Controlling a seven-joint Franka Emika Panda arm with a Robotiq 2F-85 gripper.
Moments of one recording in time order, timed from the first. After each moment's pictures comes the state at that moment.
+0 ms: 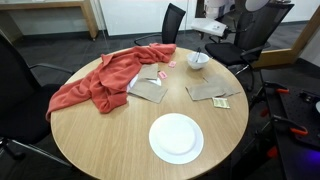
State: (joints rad) arm -0.21 0.23 -0.15 -2.30 -0.79 2.53 2.09
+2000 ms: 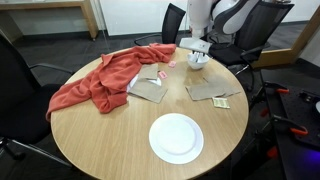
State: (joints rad) arm -0.10 0.51 -0.23 -2.12 -0.78 2.58 2.07
